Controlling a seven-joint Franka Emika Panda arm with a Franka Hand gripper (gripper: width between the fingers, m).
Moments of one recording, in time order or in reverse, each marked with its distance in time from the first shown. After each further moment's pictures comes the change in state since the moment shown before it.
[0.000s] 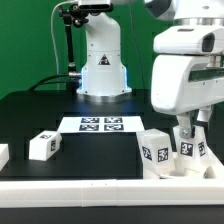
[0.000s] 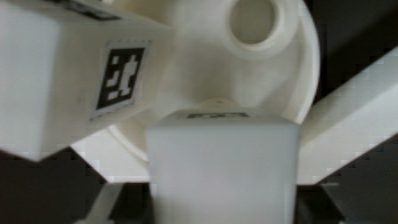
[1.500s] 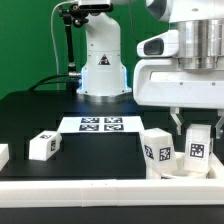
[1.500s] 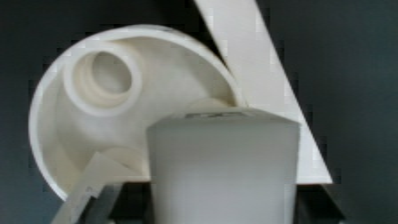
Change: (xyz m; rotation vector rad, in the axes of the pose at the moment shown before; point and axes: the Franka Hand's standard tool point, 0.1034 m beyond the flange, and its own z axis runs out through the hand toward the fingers) arm 0.005 -0.004 0.001 0.099 0.009 1.311
